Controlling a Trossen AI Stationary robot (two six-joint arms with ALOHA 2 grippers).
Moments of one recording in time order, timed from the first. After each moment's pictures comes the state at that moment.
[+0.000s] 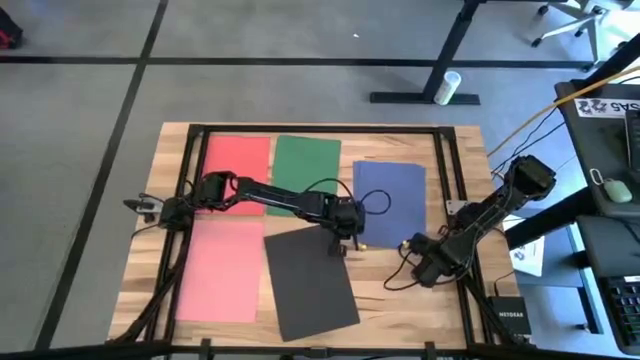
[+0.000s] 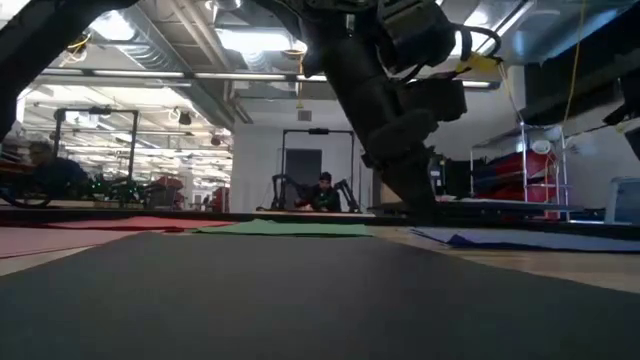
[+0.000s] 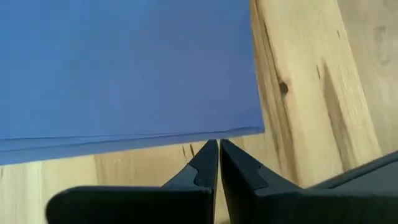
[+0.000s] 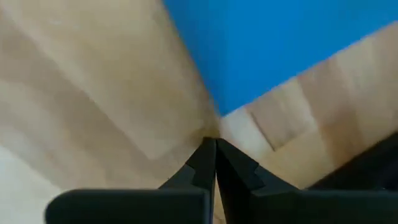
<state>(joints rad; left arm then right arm) -0.05 2.27 1.78 -0.52 -0.04 0.15 0.77 1.42 0.61 -0.95 -0.02 1.37</state>
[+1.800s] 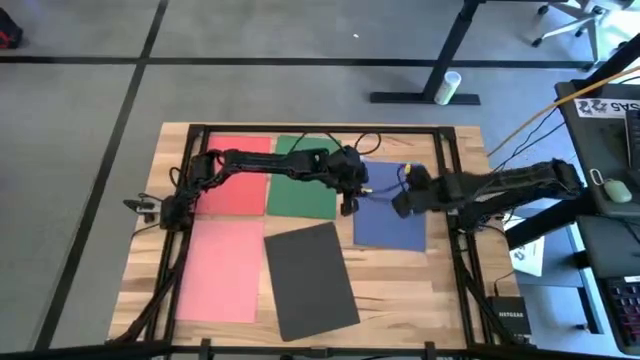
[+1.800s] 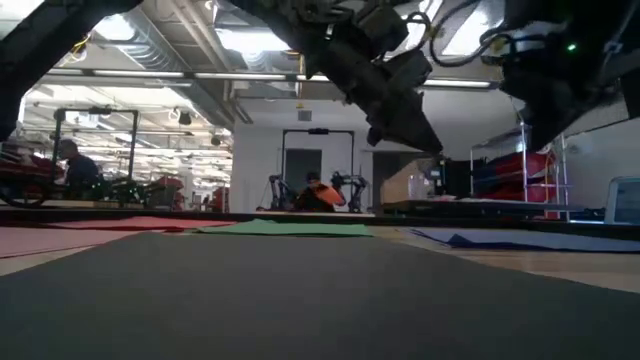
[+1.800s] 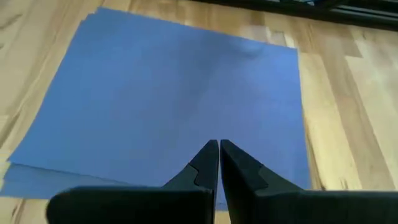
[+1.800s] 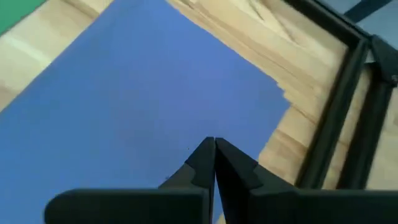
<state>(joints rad) 0.18 2.16 1.77 -0.33 0.18 0.05 0.03 1.06 0.78 -1.12 0.53 0.96</state>
